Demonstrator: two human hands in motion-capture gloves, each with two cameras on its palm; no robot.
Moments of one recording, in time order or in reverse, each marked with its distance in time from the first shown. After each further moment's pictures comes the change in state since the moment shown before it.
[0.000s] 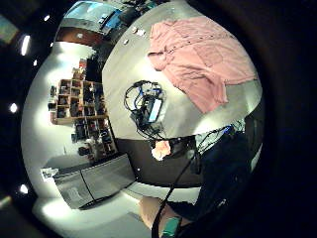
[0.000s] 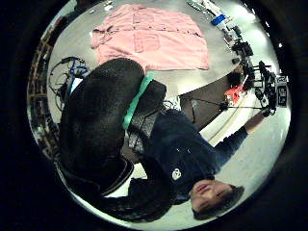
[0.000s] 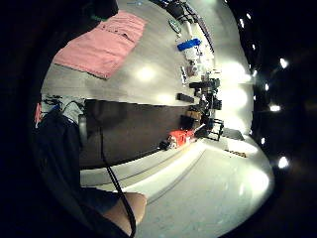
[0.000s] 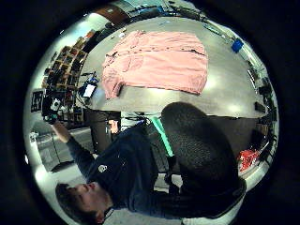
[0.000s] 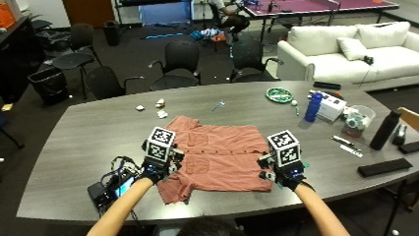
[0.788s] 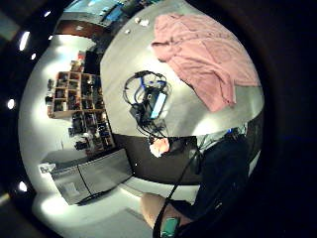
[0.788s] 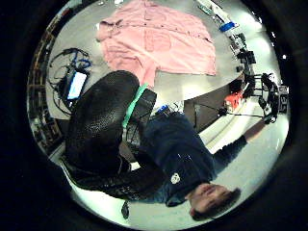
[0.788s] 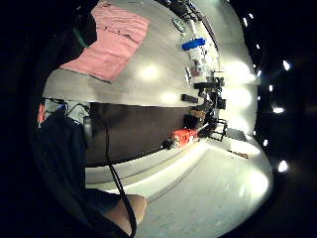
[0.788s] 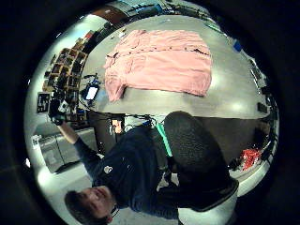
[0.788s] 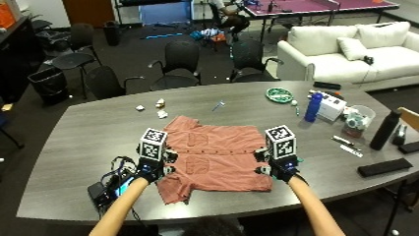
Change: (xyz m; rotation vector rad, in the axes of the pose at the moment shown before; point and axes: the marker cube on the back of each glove) left arm -0.021 -0.011 0.033 -0.079 0.068 -0.029; right arm 0.000 -0.036 0.002 -0.013 -0.071 0.012
